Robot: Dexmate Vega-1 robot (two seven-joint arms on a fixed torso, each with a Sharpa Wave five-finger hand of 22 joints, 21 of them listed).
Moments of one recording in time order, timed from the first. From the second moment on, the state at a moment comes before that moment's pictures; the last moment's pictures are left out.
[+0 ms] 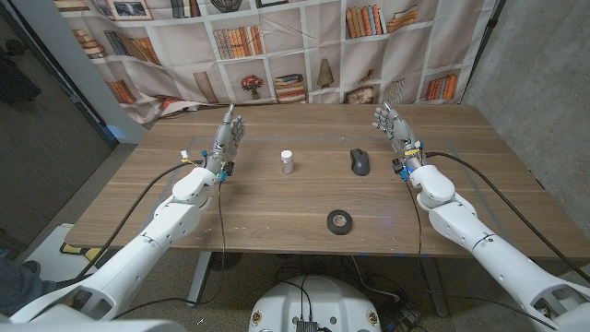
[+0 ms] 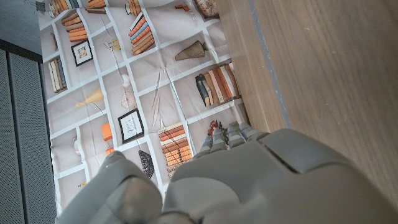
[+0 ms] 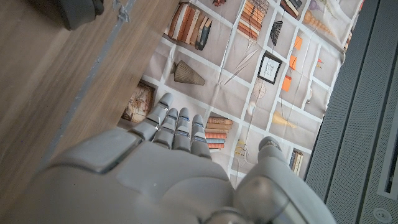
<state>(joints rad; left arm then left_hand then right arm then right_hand) 0.91 0.57 0.34 -1.44 -0.67 -0.25 0.00 0.17 -0.03 0.09 0.09 0.25 -0.12 0.10 0.21 0.18 -0.07 0.06 0.22 0.18 -0.12 0.06 0.20 0.18 -0.15 -0.01 0.23 0.18 -0.91 -0.56 -0.39 -1.44 0.42 0.38 -0.12 0.16 0.02 0.32 -0.10 0.17 0.18 0.07 0.21 0.19 0.19 0.11 0.23 0.18 0.09 0.06 0.19 0.18 0.11 -0.04 0.47 0.17</state>
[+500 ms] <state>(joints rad) 0.92 0.59 0.33 -1.46 -0.67 -0.24 0.01 0.19 -0.01 0.10 0.08 0.24 -0.07 0.09 0.22 0.18 -0.02 0.04 0.23 0.18 -0.08 0.04 0.20 0.18 -0.13 -0.02 0.23 0.18 -0.94 -0.58 -0.38 -1.50 0.32 0.39 -0.21 0.17 0.03 0.31 -0.10 0.17 0.25 0.03 0.21 0.19 0.38 0.09 0.29 0.19 0.31 0.03 0.24 0.19 0.30 -0.04 0.49 0.18</state>
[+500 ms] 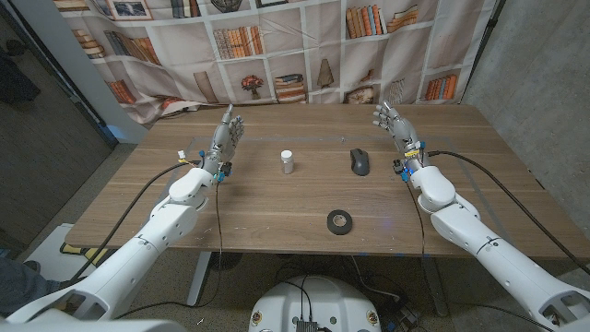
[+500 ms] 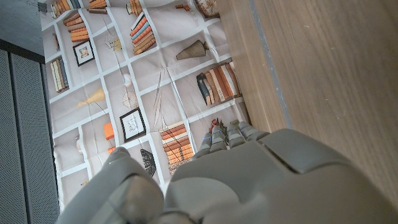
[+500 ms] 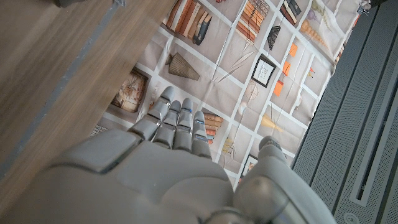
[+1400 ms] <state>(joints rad) 0.92 0.60 0.33 -1.47 -0.65 -0.24 0.01 0.22 0.01 0.11 0.07 0.24 -0.04 0.07 0.23 0.18 0.00 0.03 0.23 0.18 -0.05 0.04 0.20 0.18 -0.10 -0.02 0.23 0.18 -0.97 -0.57 -0.36 -1.54 0.21 0.38 -0.33 0.17 0.07 0.34 -0.12 0.17 0.47 -0.11 0.22 0.19 1.07 -0.11 0.45 0.23 1.17 -0.21 0.45 0.25 0.97 -0.13 0.79 0.26</state>
